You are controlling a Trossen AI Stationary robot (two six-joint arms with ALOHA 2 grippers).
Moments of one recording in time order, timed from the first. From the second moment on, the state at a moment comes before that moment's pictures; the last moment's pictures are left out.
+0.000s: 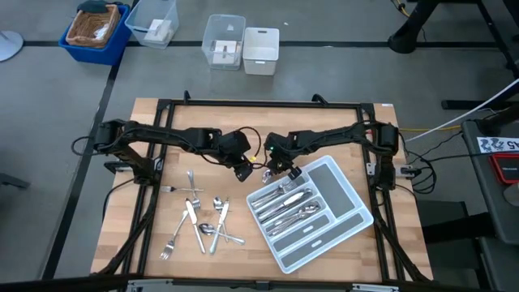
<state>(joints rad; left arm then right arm) 0.11 1.54 1.08 -0.49 0.05 -0.60 -0.19 1.95 1.21 -0.44 -0.10 -0.95</state>
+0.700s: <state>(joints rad) -0.09 1.42 1.08 -0.49 -0.10 -0.72 -0.19 1.99 1.31 -0.41 -0.12 -0.95</state>
